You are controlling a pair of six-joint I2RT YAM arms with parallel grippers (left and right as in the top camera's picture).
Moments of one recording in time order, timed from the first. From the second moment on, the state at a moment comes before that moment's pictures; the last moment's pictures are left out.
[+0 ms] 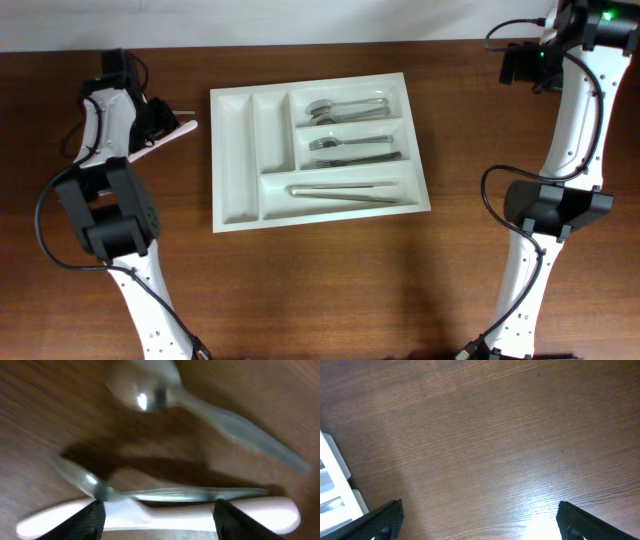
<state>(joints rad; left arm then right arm) 0.22 2.47 2.12 -0.97 -0.01 -0.34 -0.22 2.56 3.03 -1.64 0.04 0.11</state>
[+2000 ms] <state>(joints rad) 0.18 2.48 2.13 -1.25 -0.01 -0.56 -0.22 2.56 3.03 -1.64 0.04 0.11</state>
